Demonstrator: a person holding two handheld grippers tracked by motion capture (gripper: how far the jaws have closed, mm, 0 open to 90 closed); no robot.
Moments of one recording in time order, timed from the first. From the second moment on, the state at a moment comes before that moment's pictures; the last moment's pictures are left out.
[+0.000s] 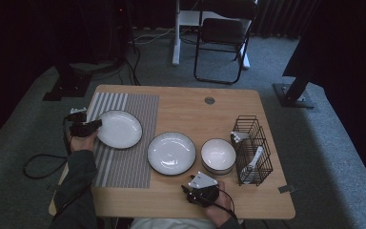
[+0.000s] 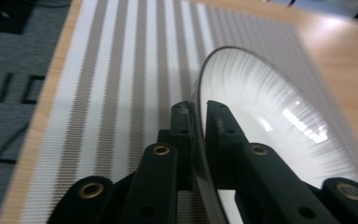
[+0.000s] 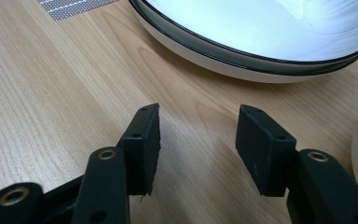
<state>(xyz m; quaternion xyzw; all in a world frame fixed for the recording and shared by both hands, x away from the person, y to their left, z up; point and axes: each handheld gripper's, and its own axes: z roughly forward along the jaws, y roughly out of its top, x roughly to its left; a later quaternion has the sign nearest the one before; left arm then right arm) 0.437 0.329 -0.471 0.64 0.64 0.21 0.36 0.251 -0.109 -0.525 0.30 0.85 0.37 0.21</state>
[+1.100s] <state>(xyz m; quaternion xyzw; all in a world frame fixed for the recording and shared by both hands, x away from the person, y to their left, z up) 0.423 0.332 -0.471 0.67 0.62 0.24 0.33 0.255 -0.108 -0.524 0.29 0.86 0.37 0.19</state>
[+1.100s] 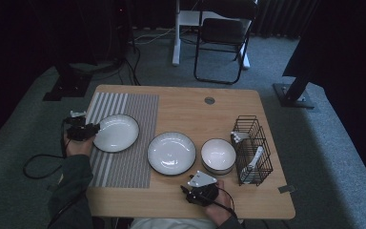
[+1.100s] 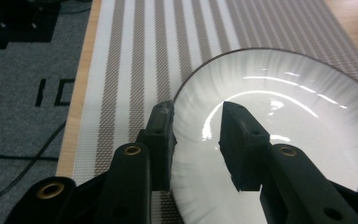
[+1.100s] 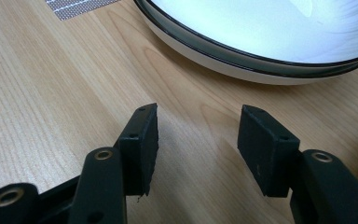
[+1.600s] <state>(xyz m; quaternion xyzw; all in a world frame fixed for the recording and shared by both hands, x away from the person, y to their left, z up) 0.415 0.294 -0.440 0.70 0.56 0.25 0.37 0.258 -0.109 -0.523 0.29 0.86 0.37 0.18</state>
